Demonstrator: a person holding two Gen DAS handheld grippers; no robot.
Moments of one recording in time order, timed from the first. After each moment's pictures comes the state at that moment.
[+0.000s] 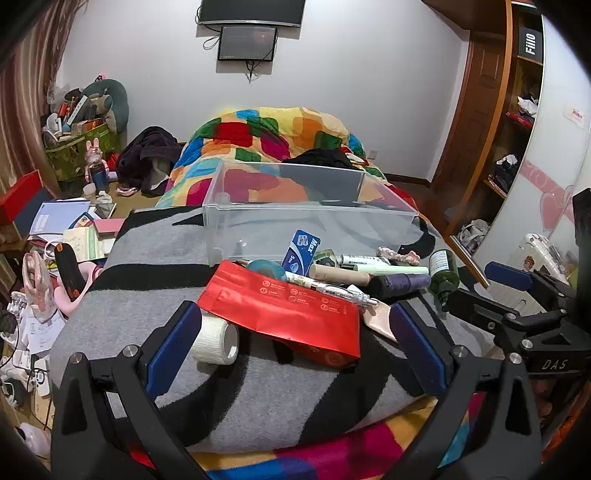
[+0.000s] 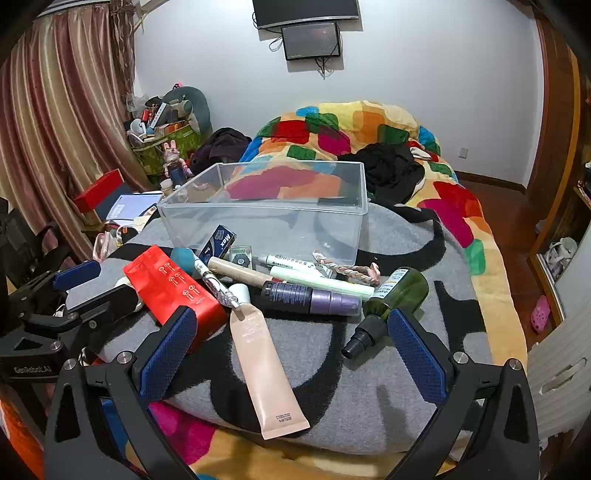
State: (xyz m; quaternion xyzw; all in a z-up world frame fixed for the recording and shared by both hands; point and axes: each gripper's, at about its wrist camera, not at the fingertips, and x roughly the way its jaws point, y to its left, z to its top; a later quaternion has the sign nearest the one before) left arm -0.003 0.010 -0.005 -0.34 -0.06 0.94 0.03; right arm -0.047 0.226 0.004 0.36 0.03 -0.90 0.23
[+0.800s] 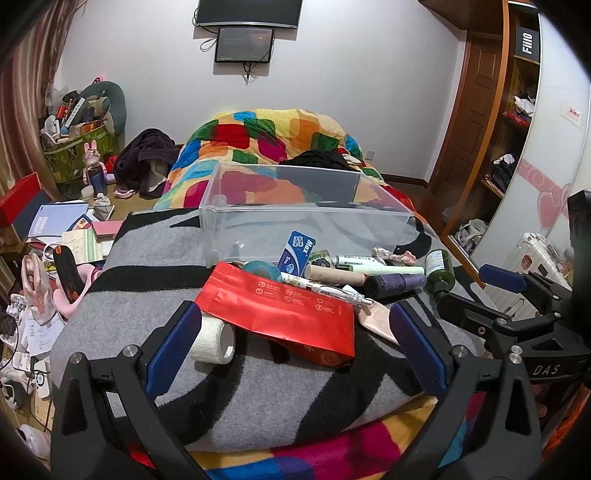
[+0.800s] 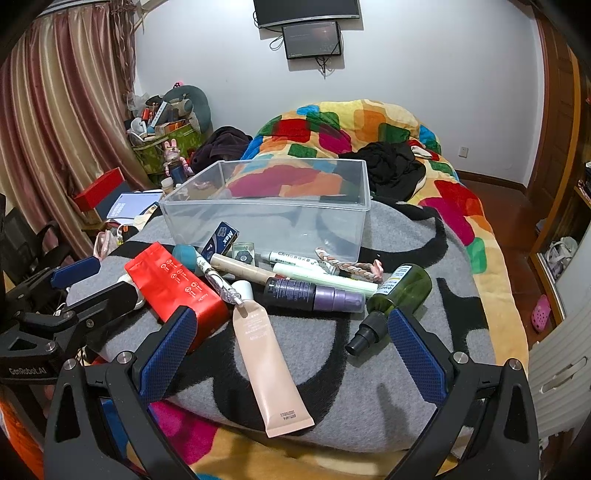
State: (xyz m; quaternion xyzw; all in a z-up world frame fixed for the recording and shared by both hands) left arm -0.002 0.016 -0.003 -0.34 -0.06 0.94 0.03; right arm -0.046 0.225 0.003 0.36 0.02 -0.90 0.23
